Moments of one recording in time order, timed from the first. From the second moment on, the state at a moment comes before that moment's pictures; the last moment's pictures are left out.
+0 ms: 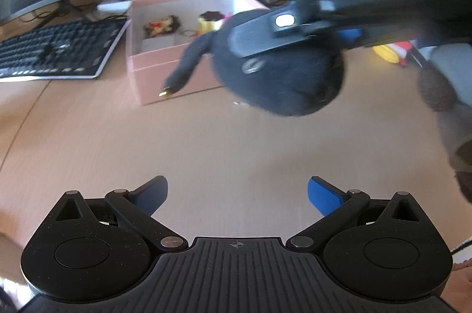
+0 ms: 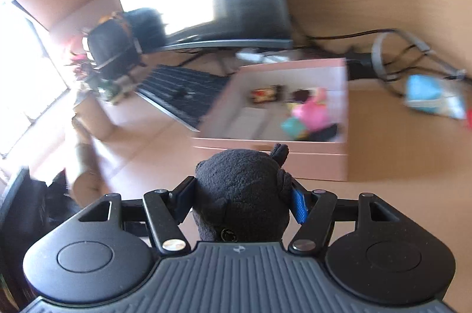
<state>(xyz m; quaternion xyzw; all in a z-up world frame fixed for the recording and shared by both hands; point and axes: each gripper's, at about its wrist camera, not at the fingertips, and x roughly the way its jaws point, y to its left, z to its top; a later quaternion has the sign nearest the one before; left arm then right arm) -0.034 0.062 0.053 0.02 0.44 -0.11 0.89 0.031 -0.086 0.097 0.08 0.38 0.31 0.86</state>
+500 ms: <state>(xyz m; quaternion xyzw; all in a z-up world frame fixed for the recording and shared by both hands) -0.039 0.093 0.055 0.01 0.45 -0.07 0.89 0.049 -0.070 0.040 0.10 0.44 0.28 0.85</state>
